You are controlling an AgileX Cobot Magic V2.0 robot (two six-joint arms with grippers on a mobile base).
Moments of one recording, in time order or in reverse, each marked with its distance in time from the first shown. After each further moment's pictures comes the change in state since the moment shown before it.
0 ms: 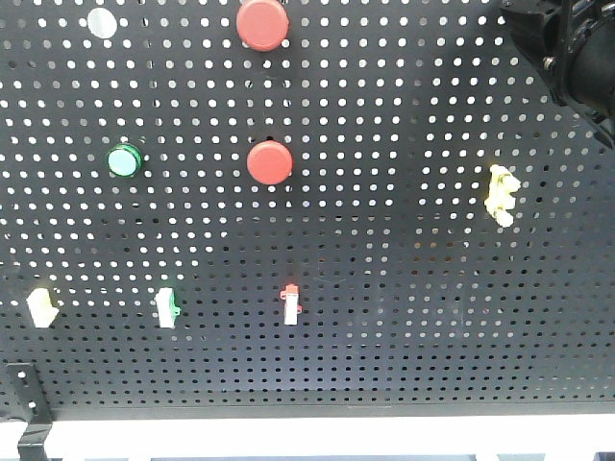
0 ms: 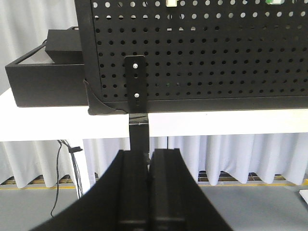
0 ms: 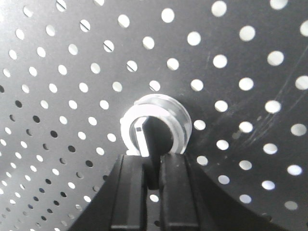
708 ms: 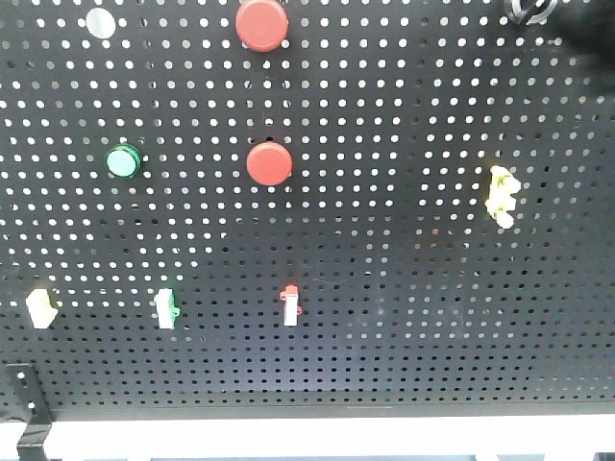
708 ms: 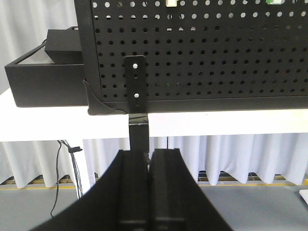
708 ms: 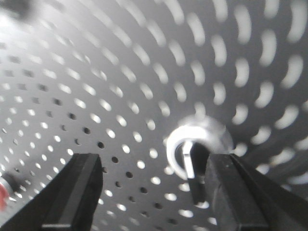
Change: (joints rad) left arm 0.000 0.000 0.000 0.000 0.000 0.000; right arm 0.014 -0.118 -0.002 -0.155 0.105 0.006
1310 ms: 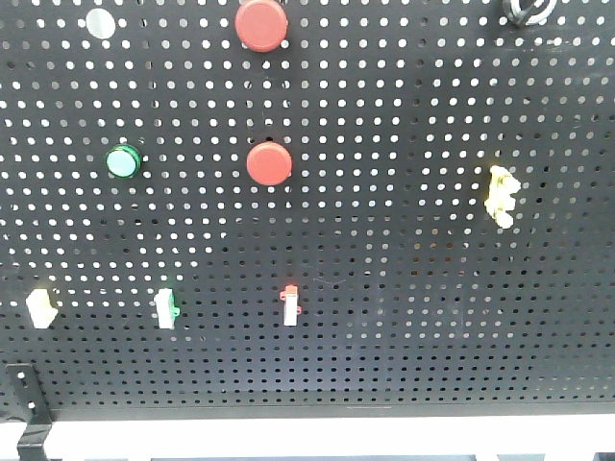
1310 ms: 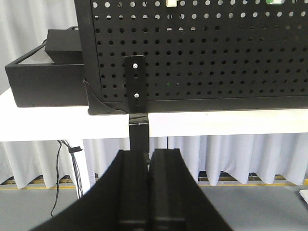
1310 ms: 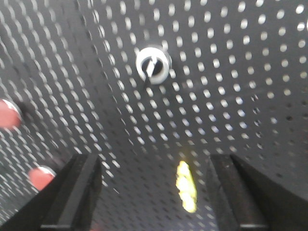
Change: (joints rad) left arm 0.000 0.000 0.000 0.000 0.000 0.000; right arm 0.316 -0.249 -0.011 0.117 0.672 -0.702
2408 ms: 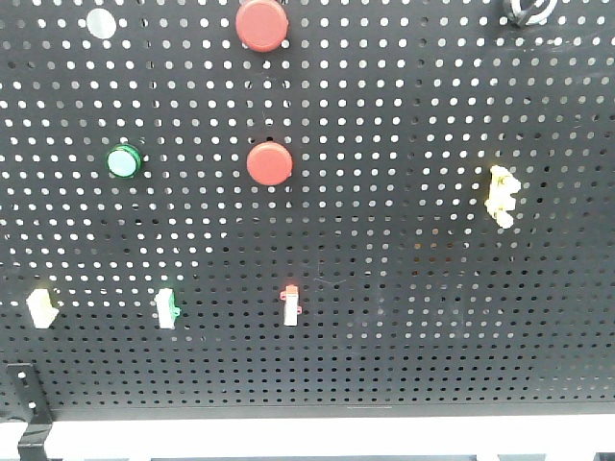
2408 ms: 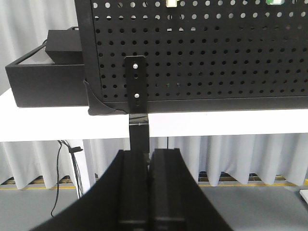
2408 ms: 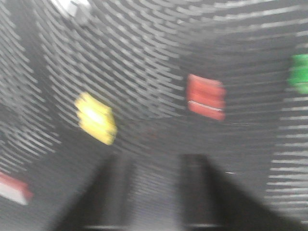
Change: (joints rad) left arm 0.000 0.000 0.000 0.000 0.000 0.000; right arm -0.362 -0.580 0.585 0.194 -0.090 -0.492
